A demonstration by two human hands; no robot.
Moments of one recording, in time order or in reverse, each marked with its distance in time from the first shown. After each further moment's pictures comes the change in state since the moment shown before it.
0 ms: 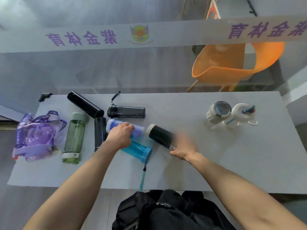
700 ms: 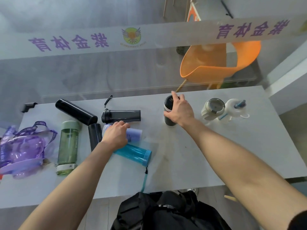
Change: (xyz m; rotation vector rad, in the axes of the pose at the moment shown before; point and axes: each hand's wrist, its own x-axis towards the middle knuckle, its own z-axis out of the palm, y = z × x) left_hand 0.023 -0.029 0.001 0.026 0.084 0.101; right_hand 0.057 -0.061 -0.110 0.109 0.368 0.062
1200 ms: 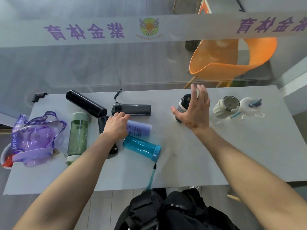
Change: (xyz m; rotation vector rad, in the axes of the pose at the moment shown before) left_hand 0.002 -0.039 0.001 0.032 0.052 -0.044; right_hand -0.037 0.005 0.009 -0.016 0.397 -0.149
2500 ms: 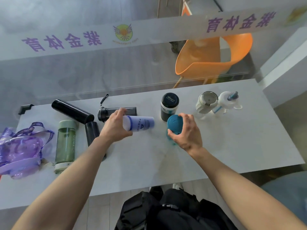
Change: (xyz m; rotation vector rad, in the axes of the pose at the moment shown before) left_hand -0.012 0.061 -0.026 -0.437 0.121 0.044; right_hand -0.095 0.050 -0.008 0.252 -0.106 0.134
